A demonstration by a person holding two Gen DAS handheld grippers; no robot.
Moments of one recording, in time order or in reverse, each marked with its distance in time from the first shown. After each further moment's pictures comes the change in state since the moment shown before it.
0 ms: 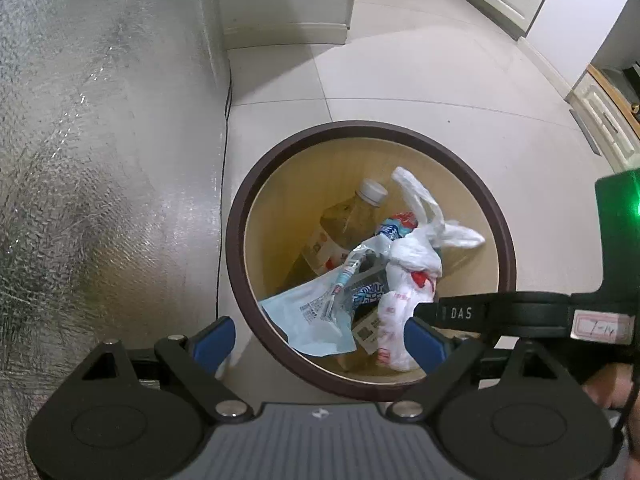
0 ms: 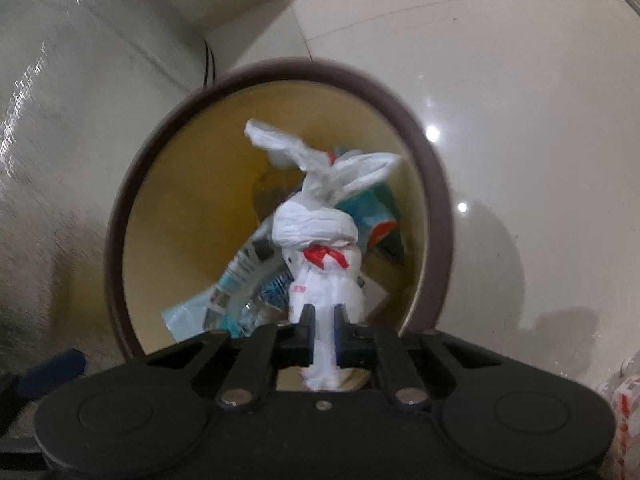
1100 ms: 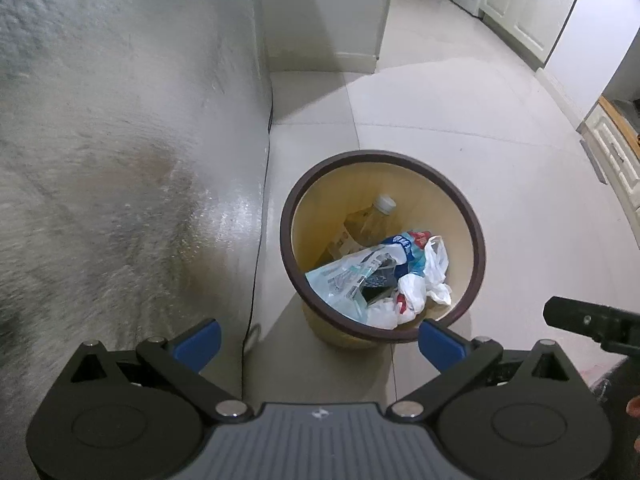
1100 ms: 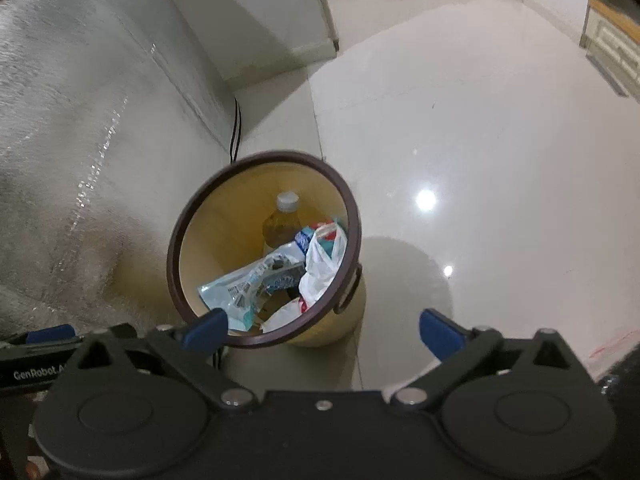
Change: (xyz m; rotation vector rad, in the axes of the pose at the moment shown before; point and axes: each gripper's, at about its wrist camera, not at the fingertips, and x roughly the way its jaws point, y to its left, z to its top) left arm -0.116 0.005 -0.037 -0.073 -0.061 0.065; right arm -0.177 -0.021 -0.041 -0.097 -0.215 -0.053
